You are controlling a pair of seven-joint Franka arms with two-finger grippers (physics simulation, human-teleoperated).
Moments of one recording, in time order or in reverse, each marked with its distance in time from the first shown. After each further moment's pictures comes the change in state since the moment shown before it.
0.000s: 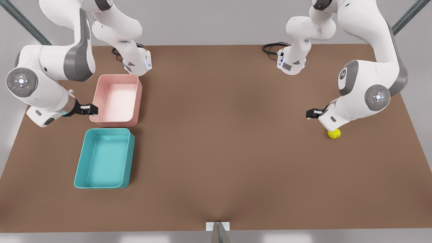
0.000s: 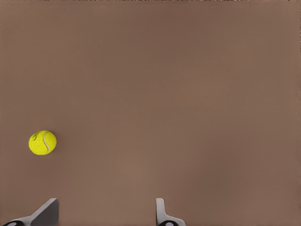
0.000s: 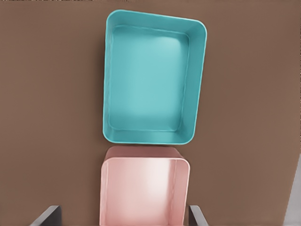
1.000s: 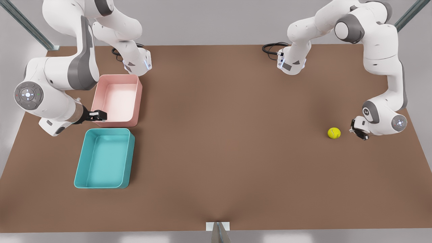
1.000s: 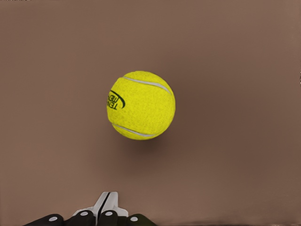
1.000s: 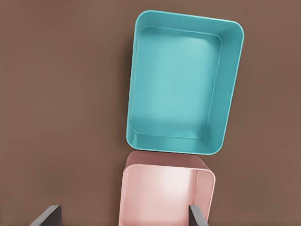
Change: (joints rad) left arm 0.454 0.300 0.127 -0.461 0.126 0.760 1.563; right arm 0.036 0.061 -0.032 0.017 0.099 0.022 -0.020
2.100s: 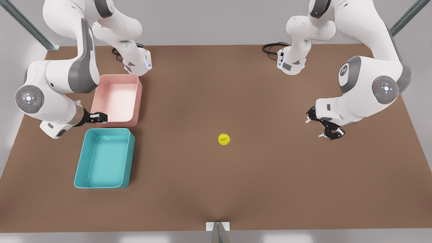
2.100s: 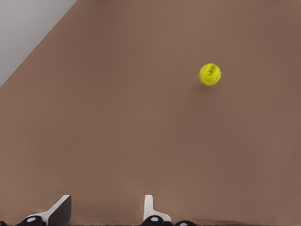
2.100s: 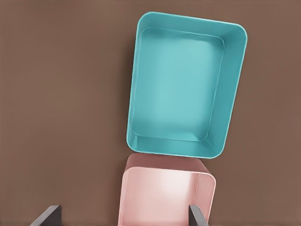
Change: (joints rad) left arm -0.508 -0.200 -0.108 0.701 -0.191 -0.765 -0.872; right arm 0.000 0.022 -0.001 0.017 0.003 0.002 -0.015
